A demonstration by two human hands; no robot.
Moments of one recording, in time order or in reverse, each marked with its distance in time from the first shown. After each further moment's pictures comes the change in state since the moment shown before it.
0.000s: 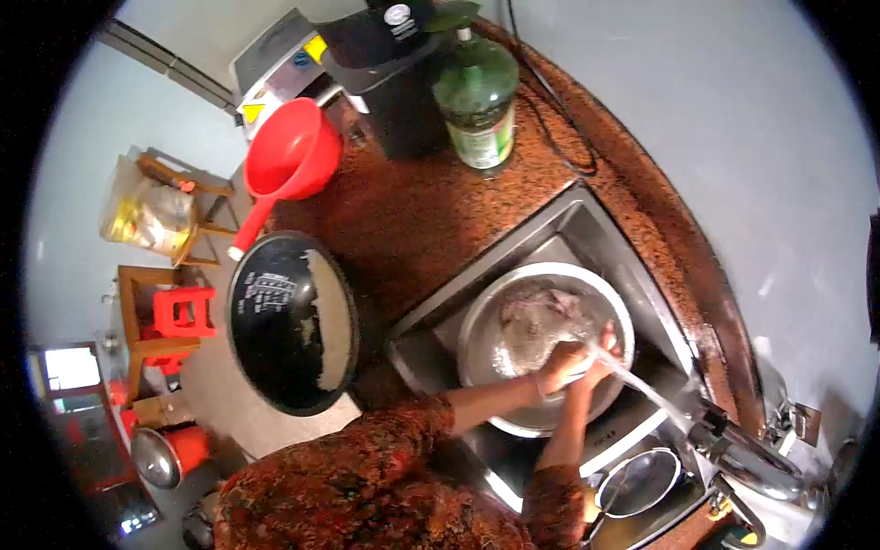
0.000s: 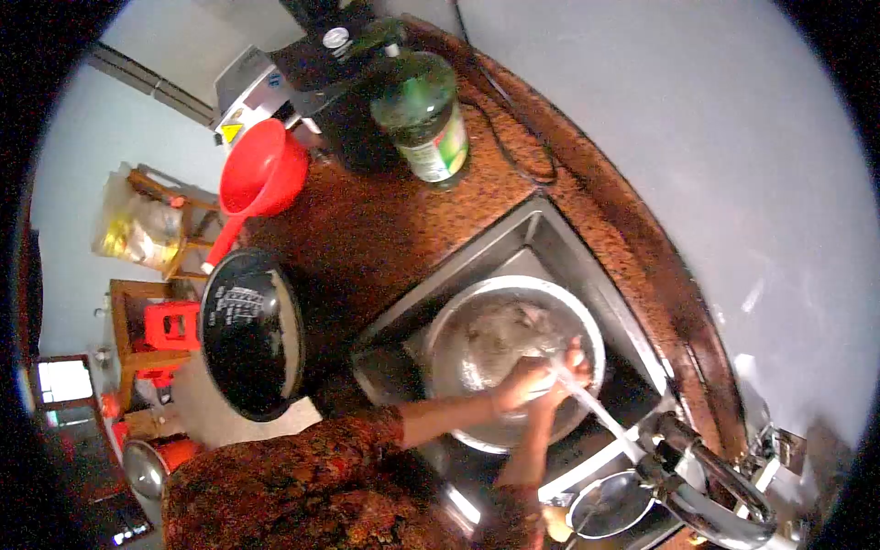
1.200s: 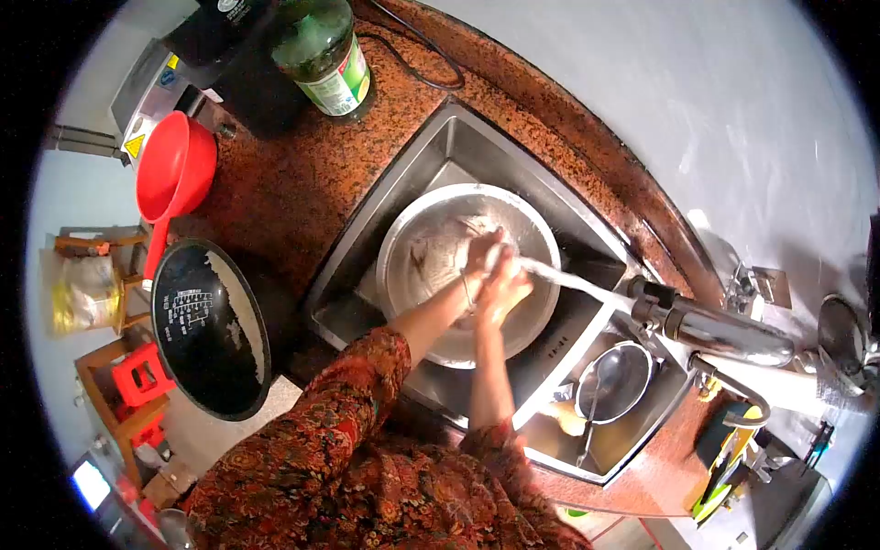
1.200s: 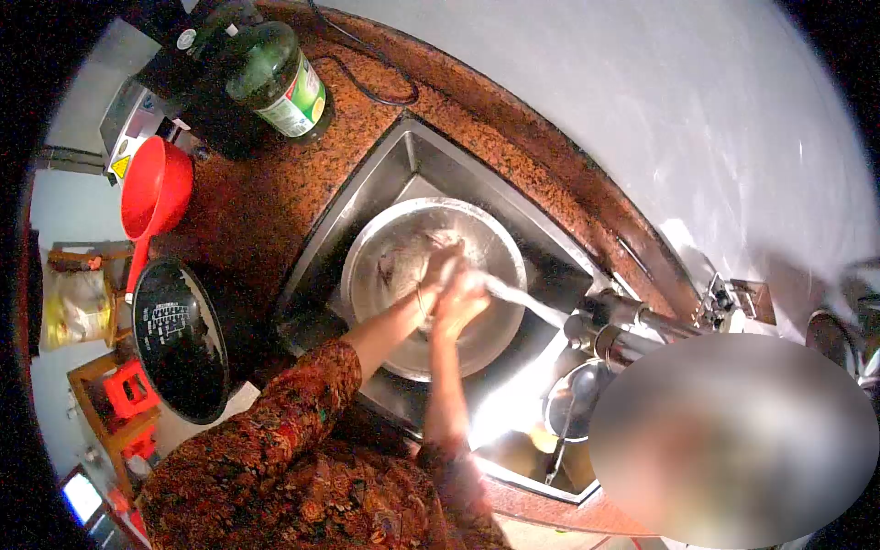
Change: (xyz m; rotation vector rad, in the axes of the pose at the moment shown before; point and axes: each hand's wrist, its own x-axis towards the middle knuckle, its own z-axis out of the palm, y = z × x) left_hand 0.046 0.005 -0.017 0.285 0.086 -0.092; right_hand -0.060 -0.054 0.031 -0.344 0.139 -0.058
